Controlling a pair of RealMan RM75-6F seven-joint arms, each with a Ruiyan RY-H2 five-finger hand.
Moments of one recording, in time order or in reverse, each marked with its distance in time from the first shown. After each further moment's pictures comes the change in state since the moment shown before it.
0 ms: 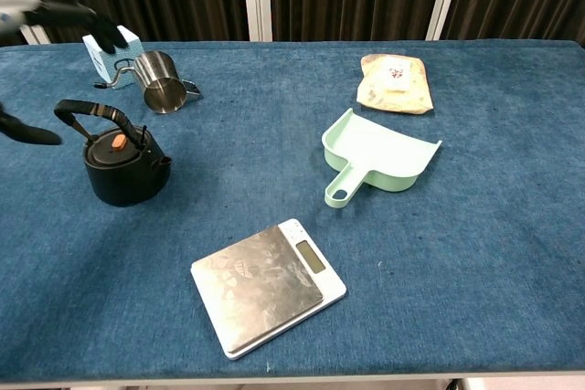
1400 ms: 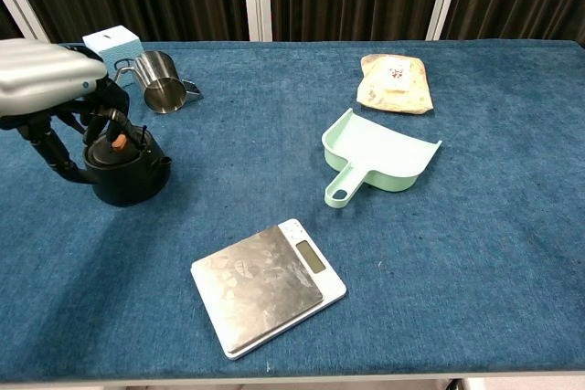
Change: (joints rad) left arm -0.173 -0.175 0.084 -0.002 -0.459 0.109 0.347; right arm 0.004 -0.020 -0.006 0.033 0.015 -0.030 0.022
